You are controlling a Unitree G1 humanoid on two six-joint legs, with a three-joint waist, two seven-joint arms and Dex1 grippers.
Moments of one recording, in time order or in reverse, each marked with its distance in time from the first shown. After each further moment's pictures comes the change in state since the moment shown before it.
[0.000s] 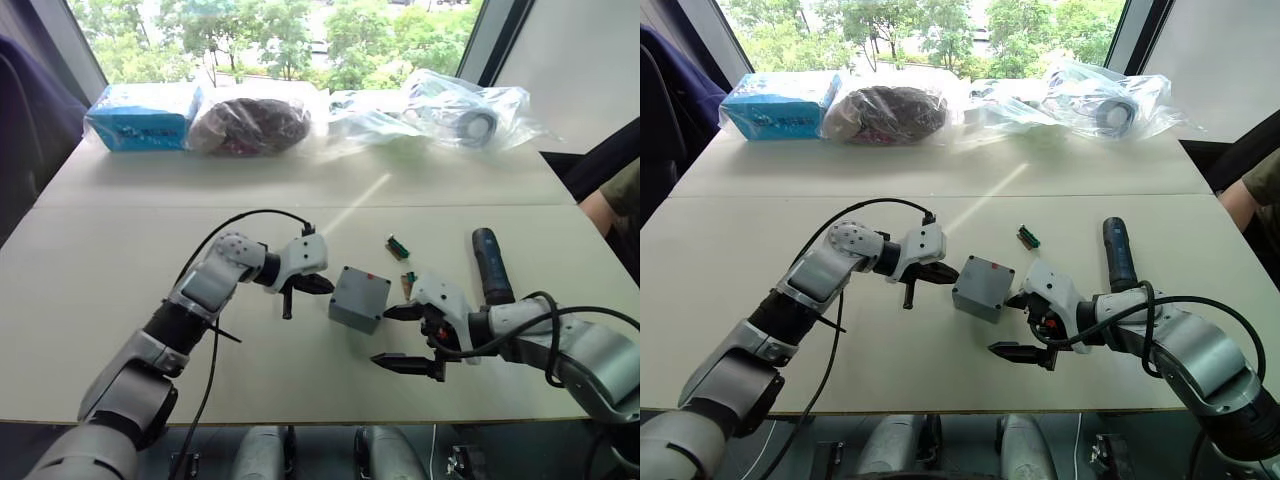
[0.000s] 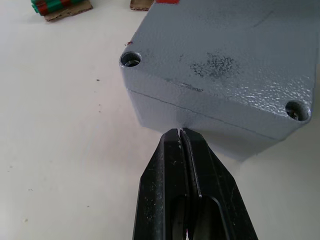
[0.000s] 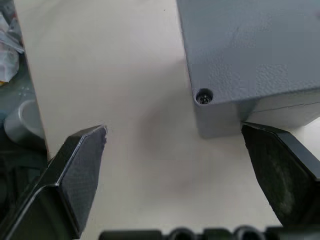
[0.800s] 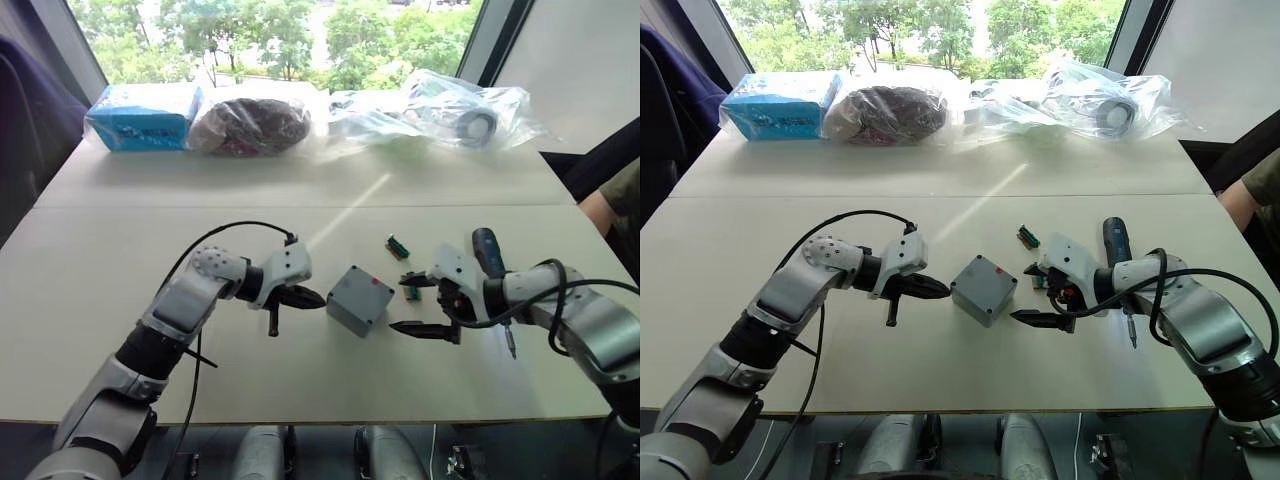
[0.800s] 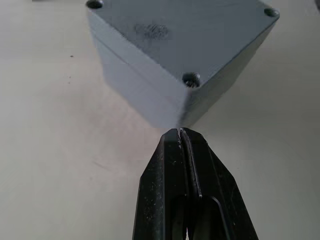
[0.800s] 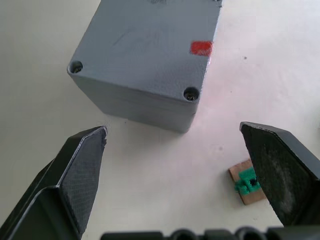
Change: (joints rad) left arm 0.146 0.095 0.072 -0.255 -0.085 0.186 -0.038; right arm -0.129 -0.056 0.067 0.251 -0.214 -0.288 0.165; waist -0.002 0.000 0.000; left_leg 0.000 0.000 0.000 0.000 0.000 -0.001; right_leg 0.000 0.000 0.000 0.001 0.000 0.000
